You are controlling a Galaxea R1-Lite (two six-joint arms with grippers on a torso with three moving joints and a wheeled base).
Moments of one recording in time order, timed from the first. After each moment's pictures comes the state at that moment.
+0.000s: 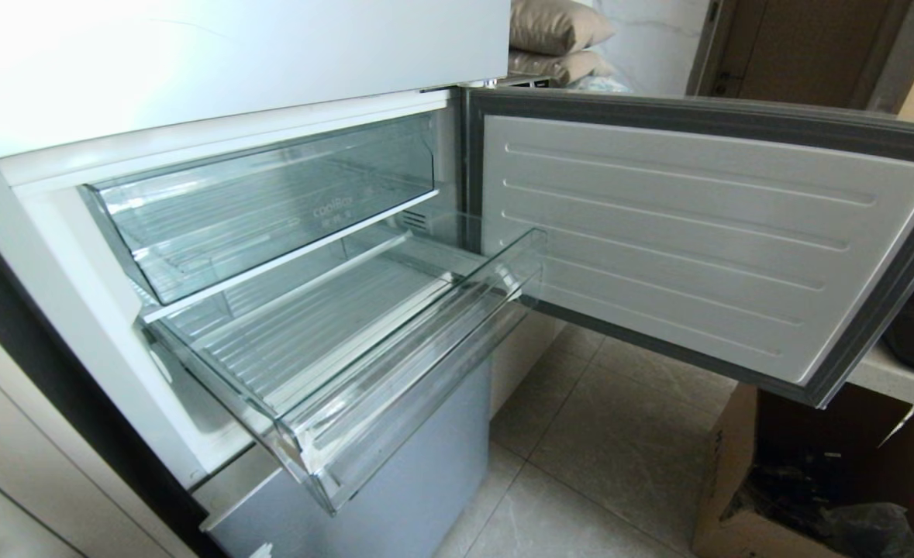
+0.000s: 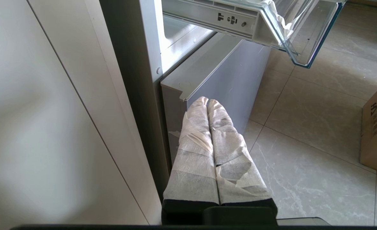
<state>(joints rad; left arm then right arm) 0.00 0.00 -0.05 0.13 0.01 0.00 -0.72 2.10 -1.32 -0.36 -0.05 0.26</state>
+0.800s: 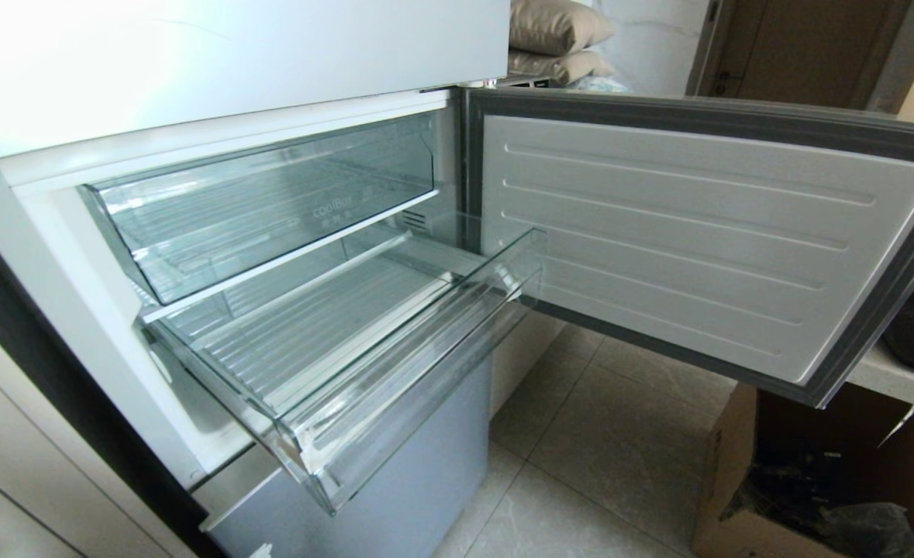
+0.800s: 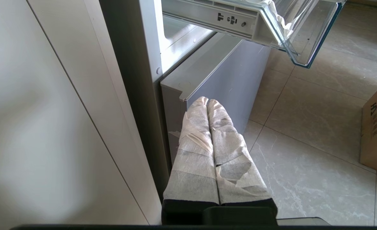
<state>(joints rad) 0.00 0.00 -0.05 0.13 0.01 0.00 -0.70 2.09 -1.31 -0.36 -0.06 0.26</state>
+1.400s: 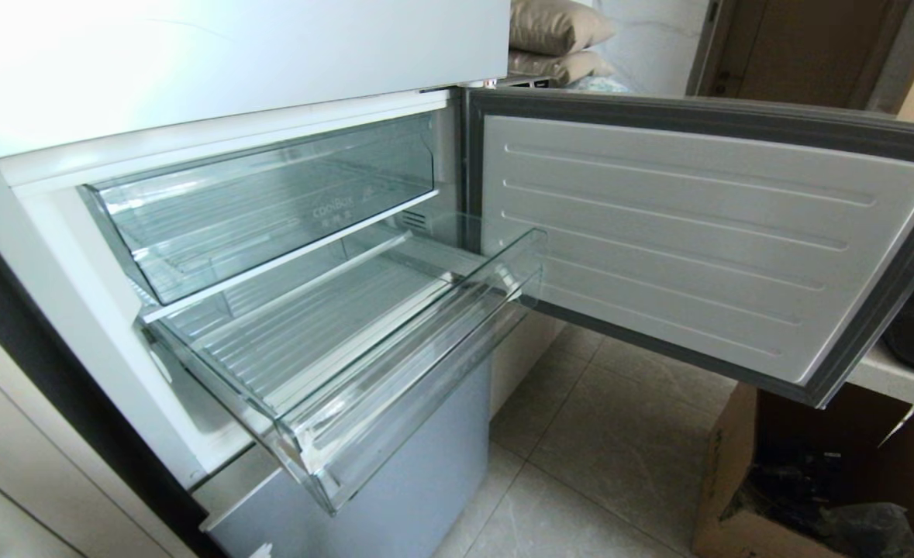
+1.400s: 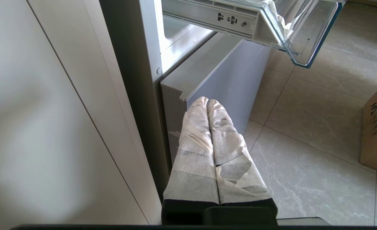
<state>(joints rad) 0.00 0.00 -0.05 0.13 0.01 0.00 -0.69 2.01 -1.31 -0.35 -0.06 0.26</state>
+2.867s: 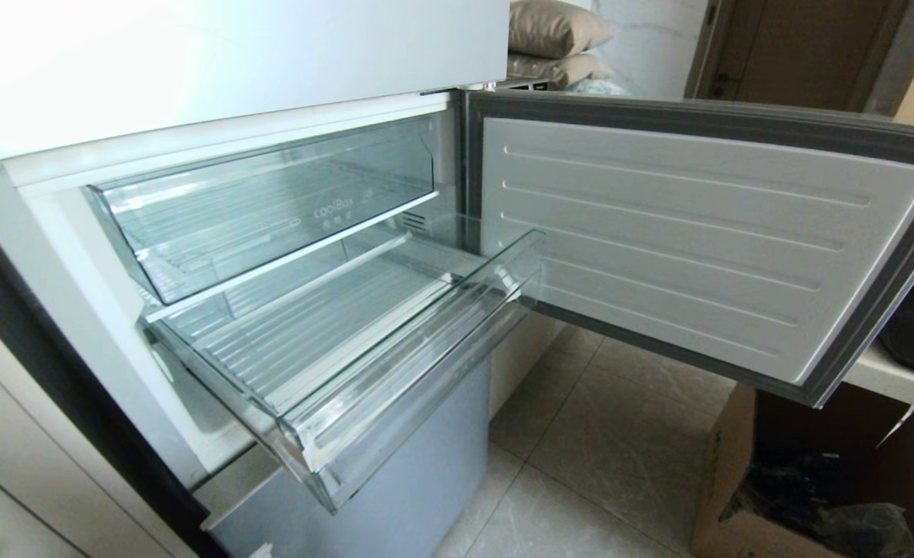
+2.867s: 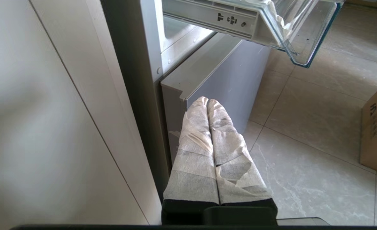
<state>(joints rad) 0.00 0.00 -0.05 0.13 0.01 0.00 -0.01 0.12 -0.03 -0.02 0.03 -0.10</state>
